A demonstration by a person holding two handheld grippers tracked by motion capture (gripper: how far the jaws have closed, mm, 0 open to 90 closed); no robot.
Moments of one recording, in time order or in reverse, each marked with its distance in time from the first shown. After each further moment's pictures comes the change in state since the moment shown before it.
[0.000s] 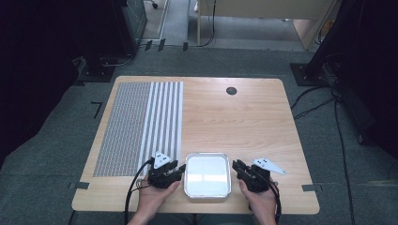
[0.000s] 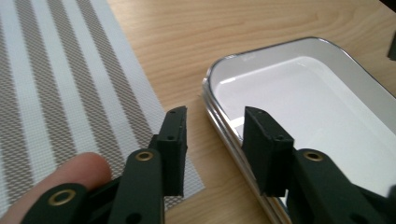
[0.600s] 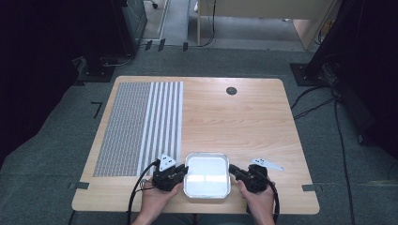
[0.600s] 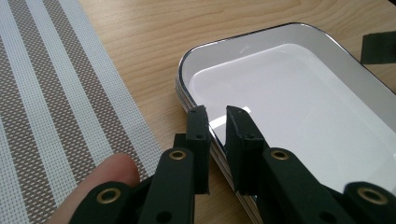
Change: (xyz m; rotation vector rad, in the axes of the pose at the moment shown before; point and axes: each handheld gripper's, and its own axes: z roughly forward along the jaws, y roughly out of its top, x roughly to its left) left arm -0.008 -0.003 0.005 0.022 -0.030 0.050; right arm -0.003 -0.003 0.007 0.114 0.124 0.118
